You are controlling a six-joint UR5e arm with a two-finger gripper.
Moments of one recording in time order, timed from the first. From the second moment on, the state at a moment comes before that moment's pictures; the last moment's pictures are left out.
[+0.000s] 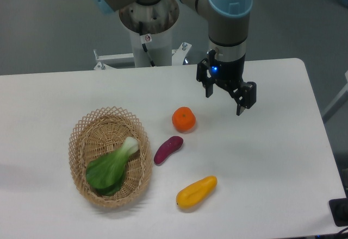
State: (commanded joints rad) arm 2.57 -1.70 -1.66 -1.13 1.52 1.33
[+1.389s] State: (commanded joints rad) arm 2.14 -1.86 -1.79 -0.92 1.56 0.69
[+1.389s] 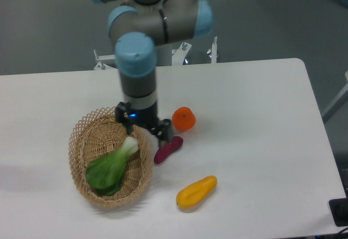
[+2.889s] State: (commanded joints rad) arm 2.08 -1.99 -1.83 -0.83 1.65 0.72
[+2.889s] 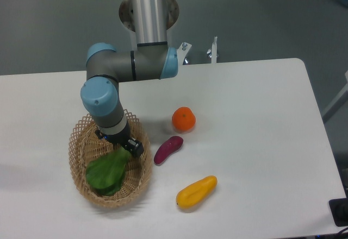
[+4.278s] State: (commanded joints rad) arm 2.41 -1.77 -1.69 -1.01 1.50 1.11
